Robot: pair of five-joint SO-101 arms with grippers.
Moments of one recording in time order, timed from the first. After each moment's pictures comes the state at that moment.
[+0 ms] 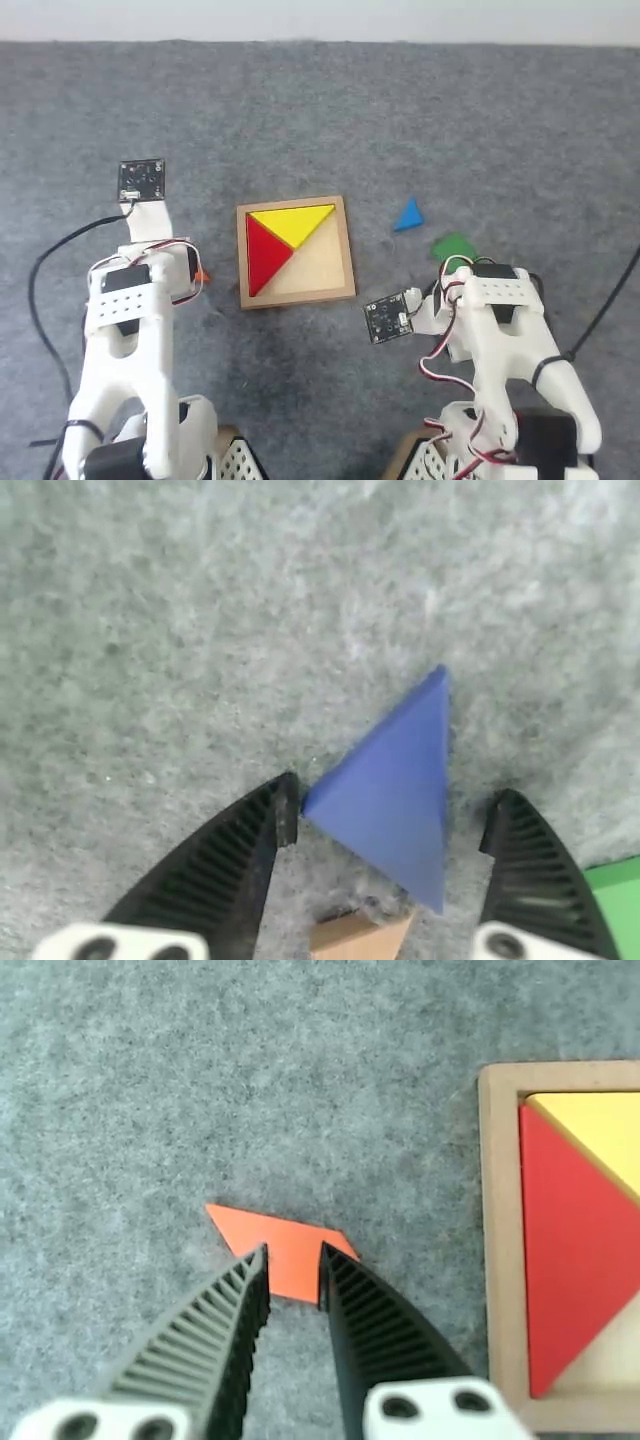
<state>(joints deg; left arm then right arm) -19.5 -27.8 61.7 39.7 -2.7 -2.3 -17.8 59.5 57.8 101.9</state>
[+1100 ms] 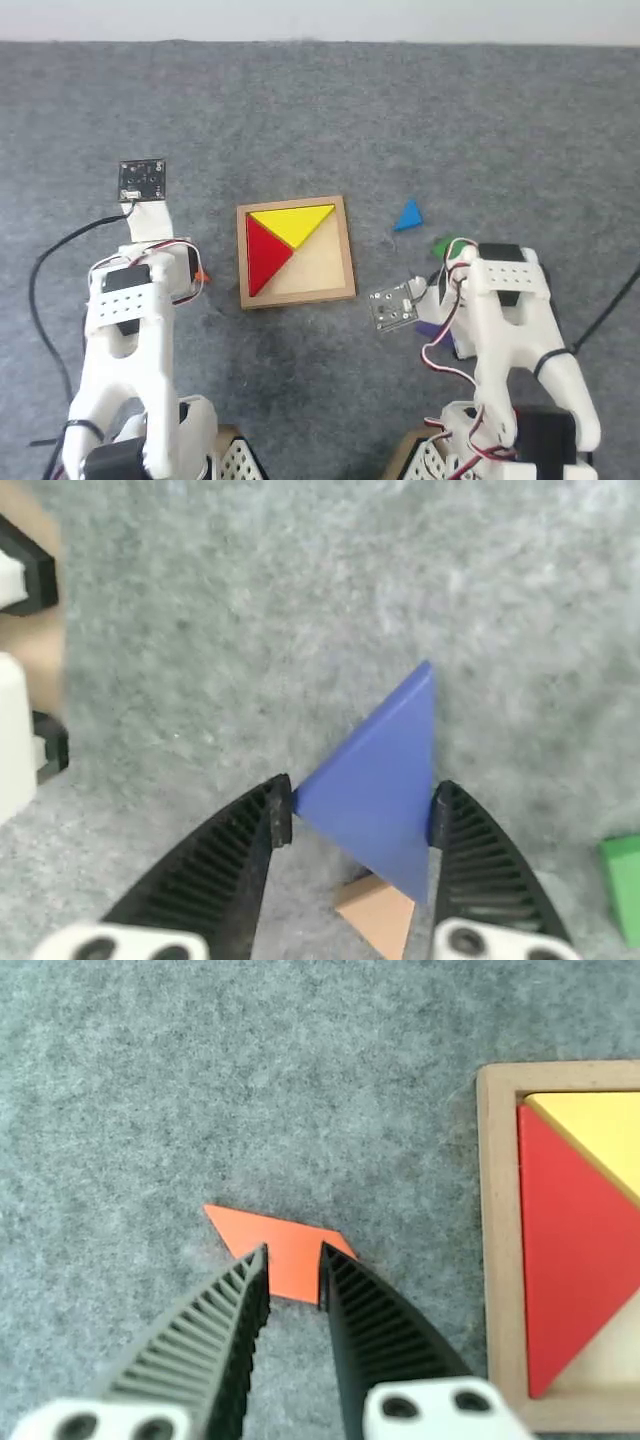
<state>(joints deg) -19.3 -27.8 61.7 39.7 -2.7 -1.9 -17.6 49.8 73.4 101.5</state>
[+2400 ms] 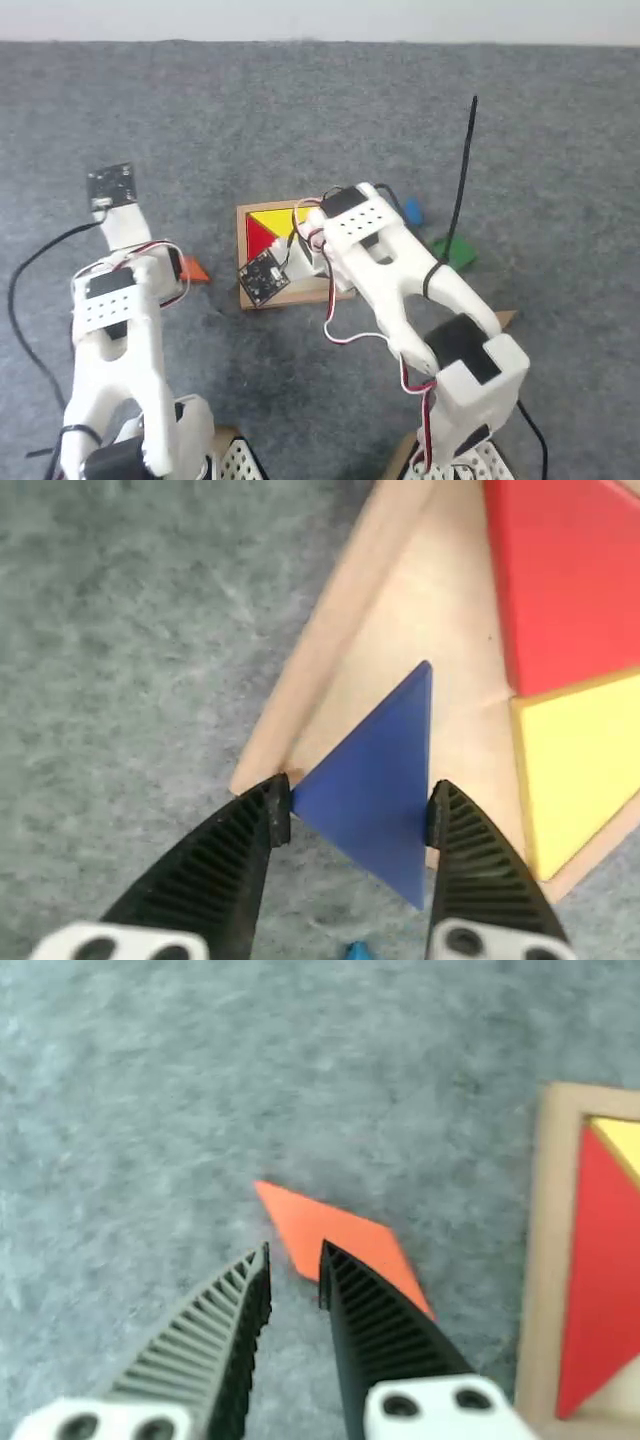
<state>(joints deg) -24.5 -27.8 61.7 40.4 2.2 -35.8 14.0 9.9 68.0 91.6</state>
